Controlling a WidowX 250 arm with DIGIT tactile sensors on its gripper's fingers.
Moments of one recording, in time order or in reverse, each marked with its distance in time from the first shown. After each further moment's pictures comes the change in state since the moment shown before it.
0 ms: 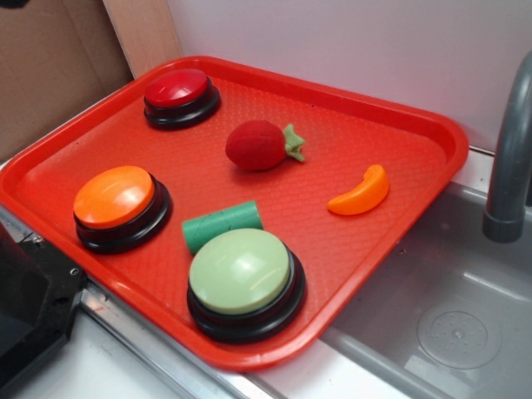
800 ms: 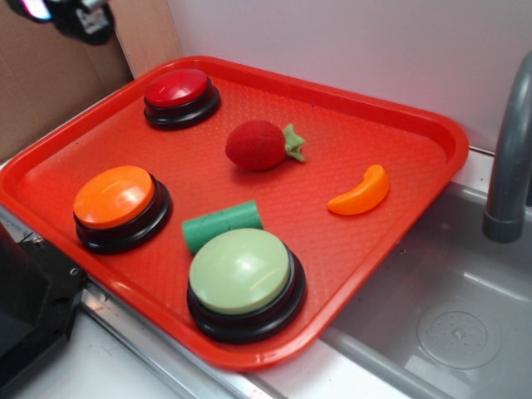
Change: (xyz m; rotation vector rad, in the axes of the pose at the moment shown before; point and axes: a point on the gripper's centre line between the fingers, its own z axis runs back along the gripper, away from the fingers) arm 0.050 0.004 -0.052 0.028 -0.023 -0.012
